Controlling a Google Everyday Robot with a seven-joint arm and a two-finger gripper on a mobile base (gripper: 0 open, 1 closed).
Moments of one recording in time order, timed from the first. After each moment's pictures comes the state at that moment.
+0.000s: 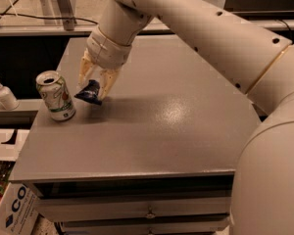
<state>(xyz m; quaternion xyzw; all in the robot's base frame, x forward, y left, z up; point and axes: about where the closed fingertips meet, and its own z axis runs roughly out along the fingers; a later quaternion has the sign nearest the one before) 0.565 0.135 0.875 -0.94 0.19 0.10 0.26</state>
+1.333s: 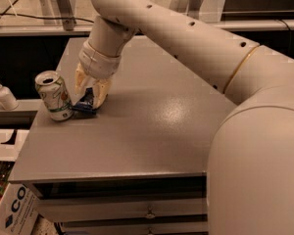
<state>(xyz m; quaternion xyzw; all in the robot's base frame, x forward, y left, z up) 0.574 0.159 0.834 -0.95 0.19 0.11 0.23</state>
